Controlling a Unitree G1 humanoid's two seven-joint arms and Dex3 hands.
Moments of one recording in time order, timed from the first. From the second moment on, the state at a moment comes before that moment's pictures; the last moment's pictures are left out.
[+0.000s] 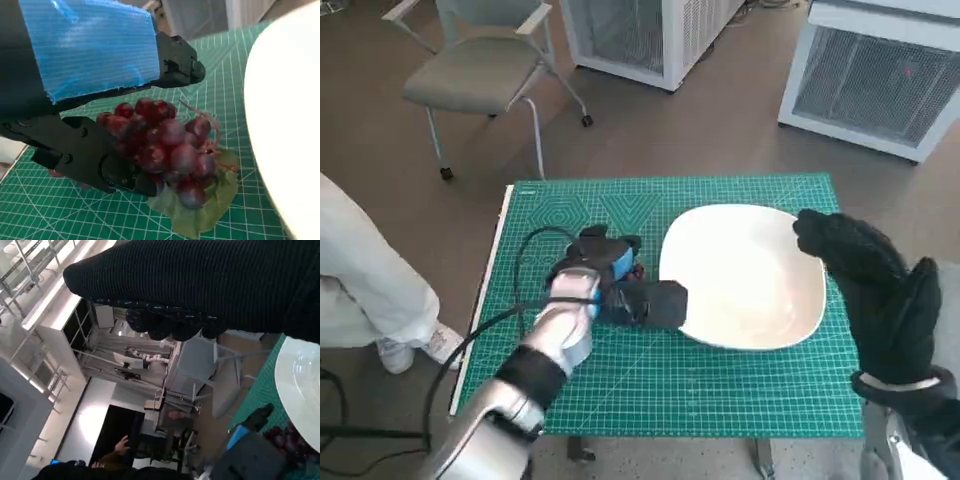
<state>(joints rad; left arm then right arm) -1.03 0.18 -0.55 1.07 0.84 0.27 -0.18 -0.29 -0.19 -0.16 -0.13 0.31 -0.21 0.32</state>
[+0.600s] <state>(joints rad) -1.07 0.15 -0.55 1.24 0.77 0.21 -0.15 -0.29 -0.19 -0.16 -0.13 0.31 -0.21 0.32</state>
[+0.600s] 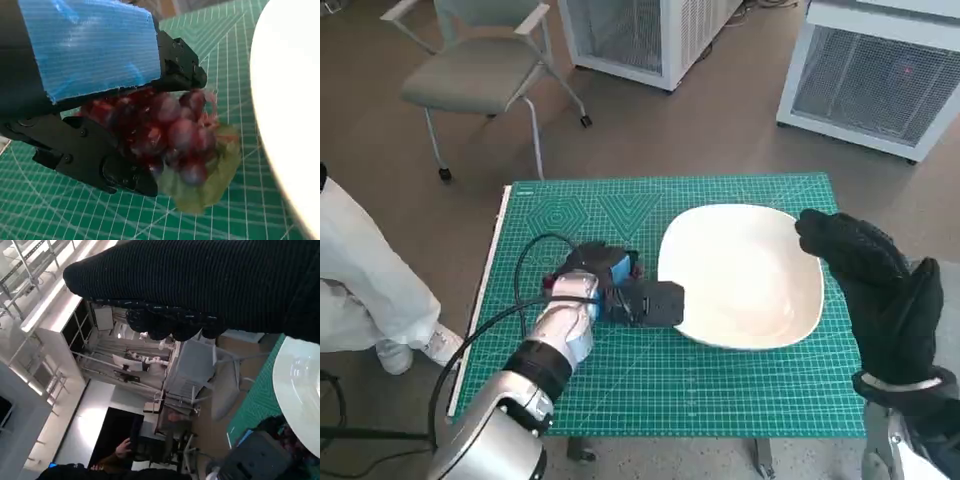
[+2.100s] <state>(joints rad) -1.08 0.19 -0.54 1.25 0.72 0.13 -0.01 -0.29 -0.19 -0.16 -0.13 0.31 -0.21 0.32</state>
